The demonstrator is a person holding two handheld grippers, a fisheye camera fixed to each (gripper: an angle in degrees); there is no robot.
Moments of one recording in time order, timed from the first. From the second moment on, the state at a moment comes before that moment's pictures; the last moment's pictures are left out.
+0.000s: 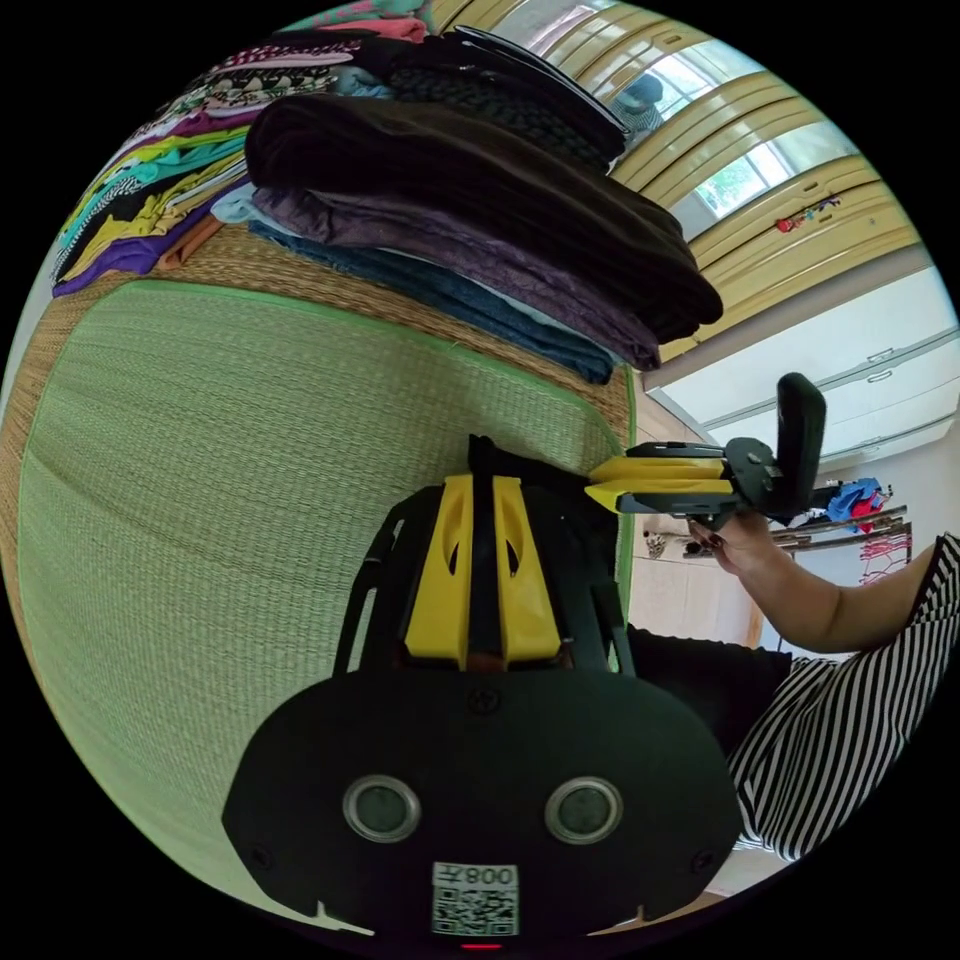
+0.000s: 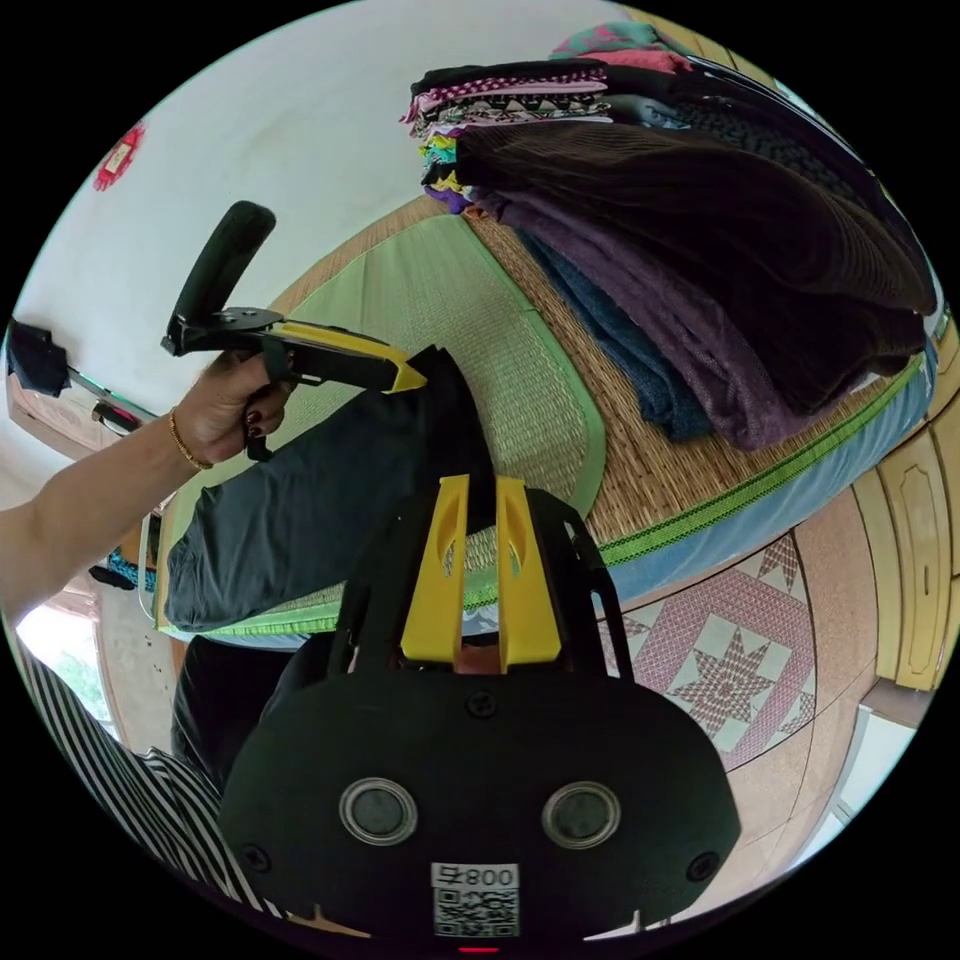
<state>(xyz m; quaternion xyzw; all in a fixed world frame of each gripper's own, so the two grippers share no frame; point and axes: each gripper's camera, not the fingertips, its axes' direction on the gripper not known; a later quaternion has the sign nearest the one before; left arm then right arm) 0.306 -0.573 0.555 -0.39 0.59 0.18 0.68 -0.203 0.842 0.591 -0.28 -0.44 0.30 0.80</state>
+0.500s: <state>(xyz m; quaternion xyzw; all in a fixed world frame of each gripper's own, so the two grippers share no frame) 0.295 -0.597 0.516 -0.37 0.62 0.20 0.67 -0.178 0.883 0.620 -0.20 -0.53 0.35 0.75</state>
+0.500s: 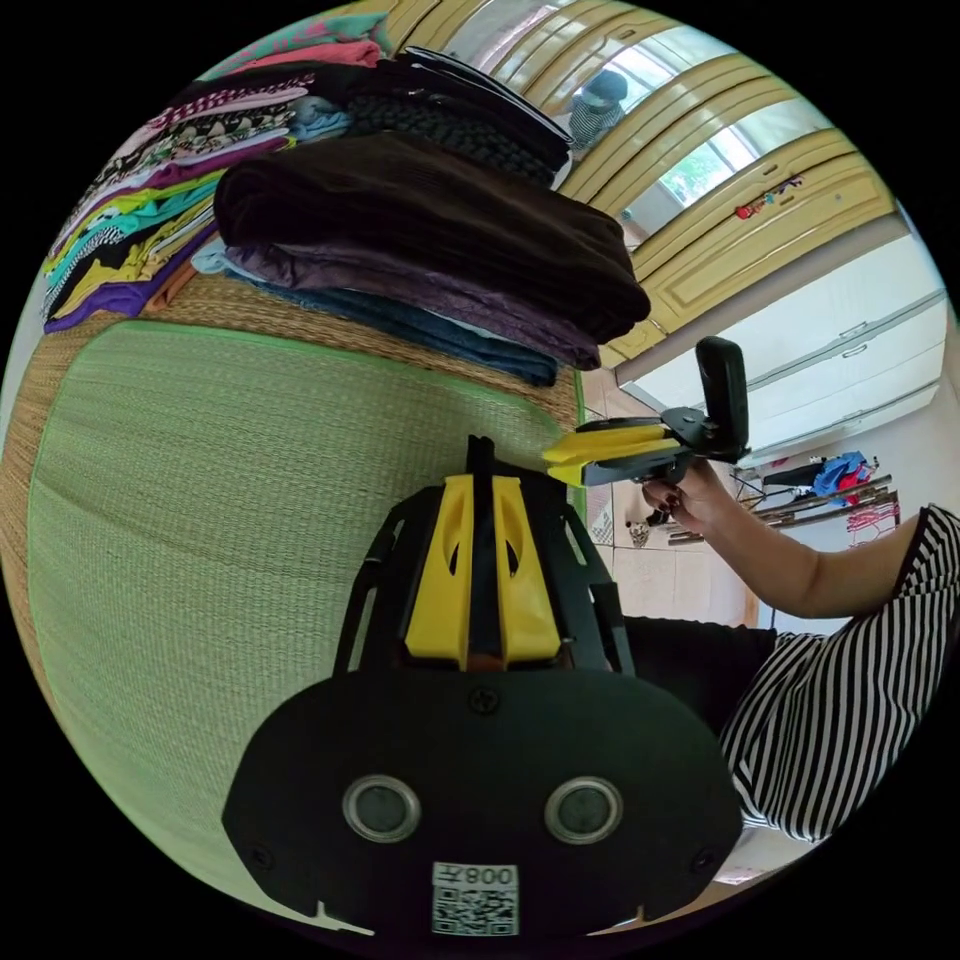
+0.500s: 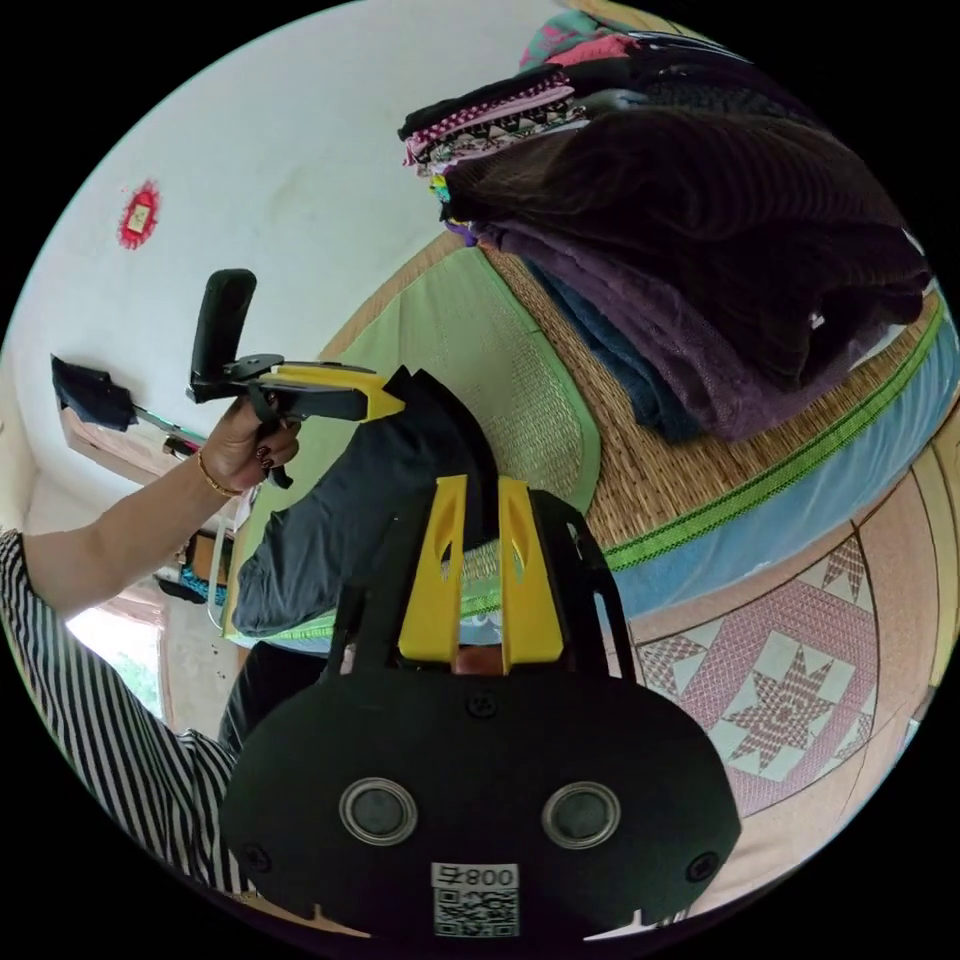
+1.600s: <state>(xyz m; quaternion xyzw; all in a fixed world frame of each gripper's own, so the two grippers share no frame) 0.133 -0.552 0.472 -0.33 0.64 0.19 0.67 -0.184 0.730 0.584 -0.15 -0.69 0.23 0.67</state>
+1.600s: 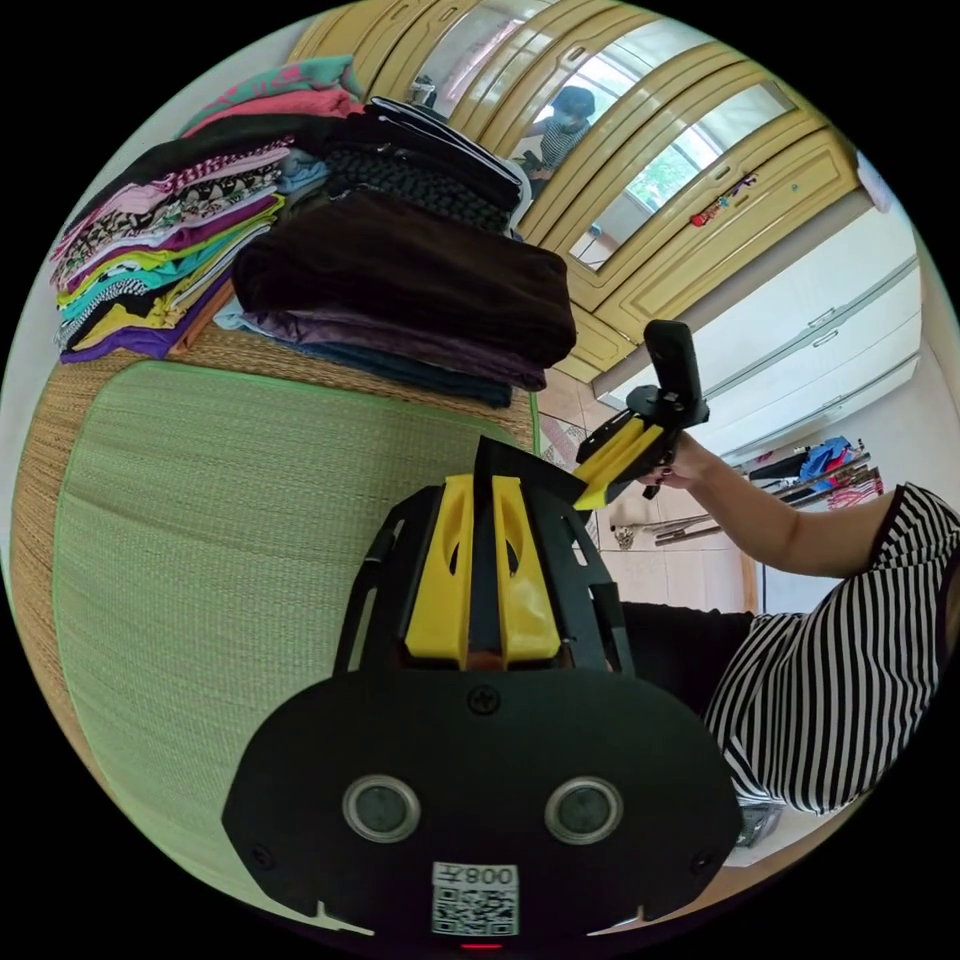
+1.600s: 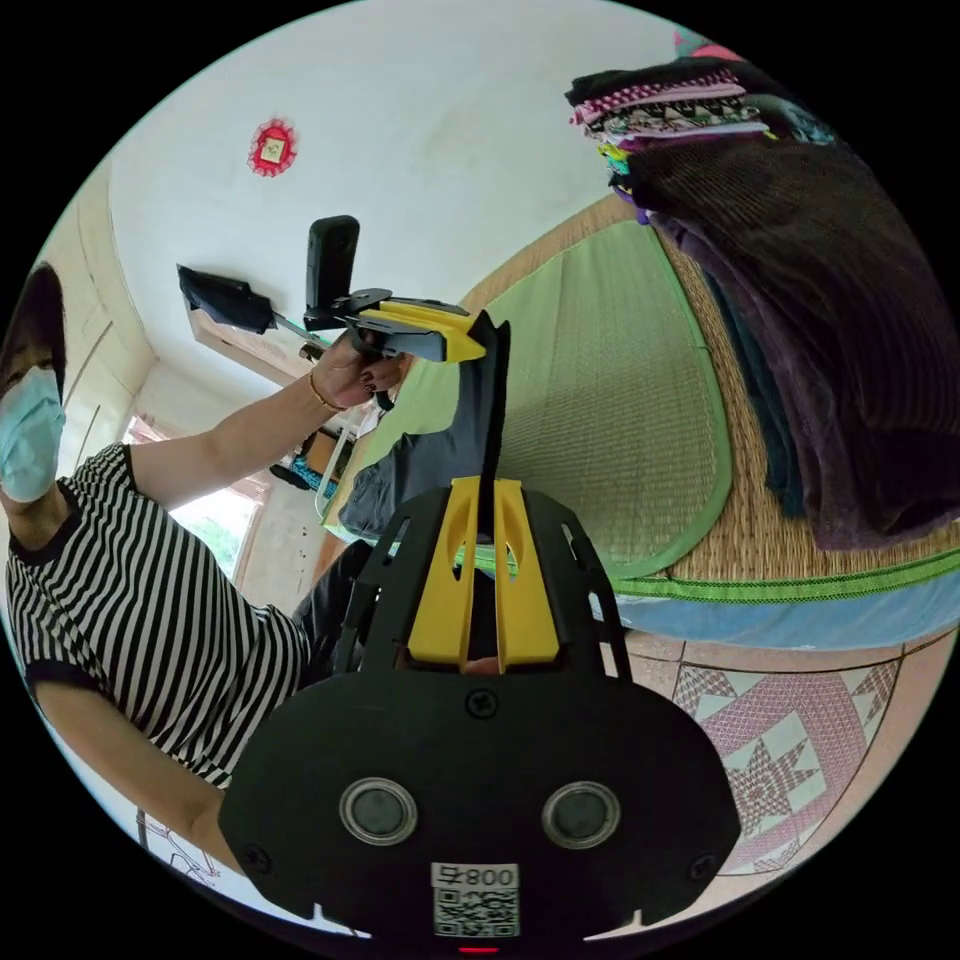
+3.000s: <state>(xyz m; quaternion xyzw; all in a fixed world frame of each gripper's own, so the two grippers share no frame) -0.336 -0.174 0.460 -0.40 0.52 -0.24 0.71 -0.575 0.255 0.385 -0.29 -0.81 0.04 0.50</state>
